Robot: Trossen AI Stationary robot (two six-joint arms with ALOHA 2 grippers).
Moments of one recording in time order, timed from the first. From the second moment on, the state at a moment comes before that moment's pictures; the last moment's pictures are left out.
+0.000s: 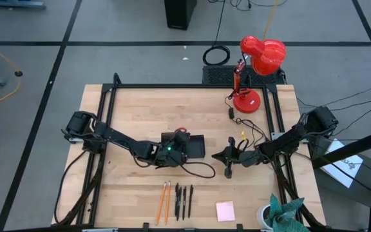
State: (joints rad) left arm -0.26 1.80 1.01 0.10 -0.90 1.13; right arm 0.41 1.50 0.28 0.76 0.50 0.34
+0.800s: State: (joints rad) left arm -0.34 1.78 1.03 0.24 -1.08 1.30; right arm 0.41 1.50 0.28 0.76 0.50 0.34
